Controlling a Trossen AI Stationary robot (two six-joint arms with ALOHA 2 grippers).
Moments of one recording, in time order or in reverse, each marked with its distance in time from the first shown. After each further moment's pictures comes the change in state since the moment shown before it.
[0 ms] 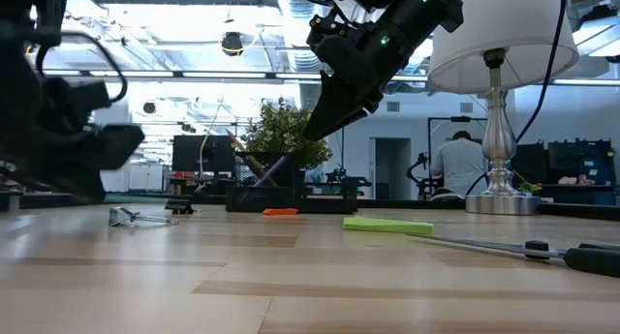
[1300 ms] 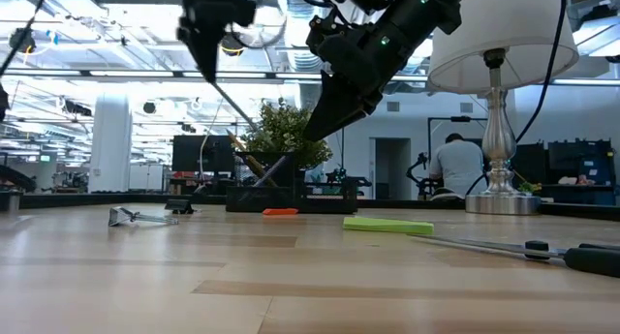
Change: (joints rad) left arm 0.826 -0.198 0.825 -0.344 0.409 1.952; right arm -0.013 0.000 0.001 0.000 -0.044 -0.026
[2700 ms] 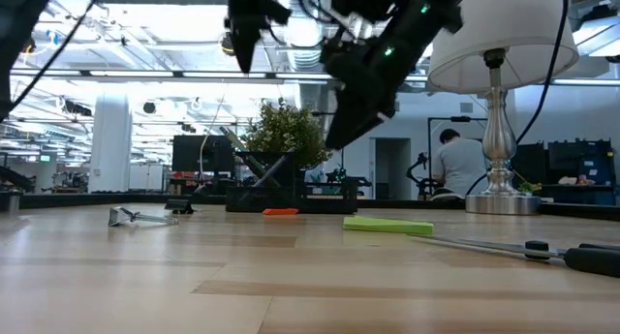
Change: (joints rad) left arm 0.126 0.305 0.522 -0.224 -0.177 0.293; right arm -0.039 -0.033 -0.002 -0.137 0.052 0.113
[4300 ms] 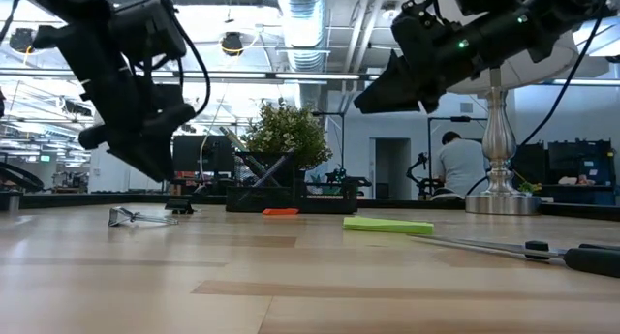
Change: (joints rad) left arm -0.354 -0.616 -1.535 1.132 -0.033 -1.027; right arm 0.073 -0.324 -0.566 0.770 0.157 -0.051
